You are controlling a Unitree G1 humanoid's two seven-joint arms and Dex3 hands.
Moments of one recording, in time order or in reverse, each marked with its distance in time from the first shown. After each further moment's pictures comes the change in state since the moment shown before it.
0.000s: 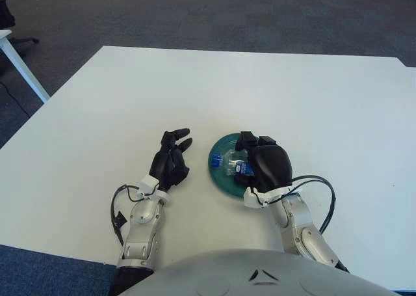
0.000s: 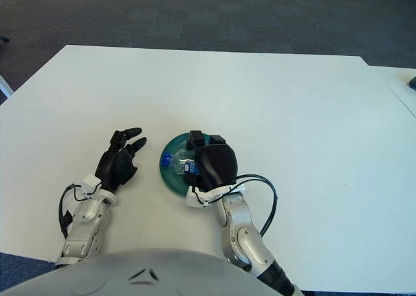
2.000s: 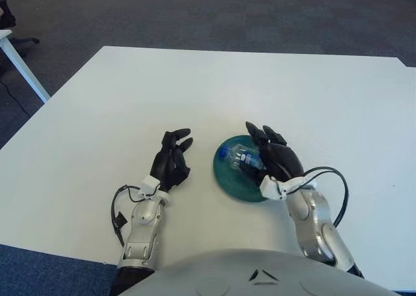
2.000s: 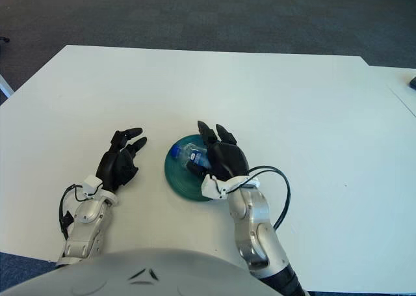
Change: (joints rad) left arm -0.007 -0.002 -0.010 0.021 0.006 -0.024 0.009; right arm 0.027 0.036 -0.259 -0.145 0.342 -0.031 0.331
